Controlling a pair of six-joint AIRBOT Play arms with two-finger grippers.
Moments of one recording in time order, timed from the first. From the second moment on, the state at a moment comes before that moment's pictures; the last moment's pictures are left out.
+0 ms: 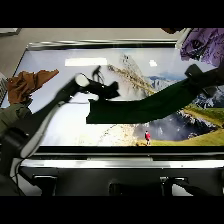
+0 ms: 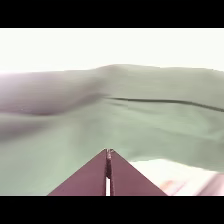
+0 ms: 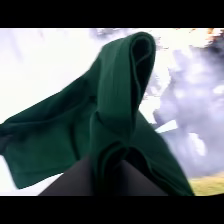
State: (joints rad) left arm -0.42 -1.85 1.78 0.88 -1.01 -1.84; right arm -0.15 -1.30 1.64 1.92 -1.45 -1.14
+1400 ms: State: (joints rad) left arm 0.15 -1.42 1.78 1.20 -1.52 -1.70; right arm 0.61 -1.72 1.64 1.98 -0.84 -0.67
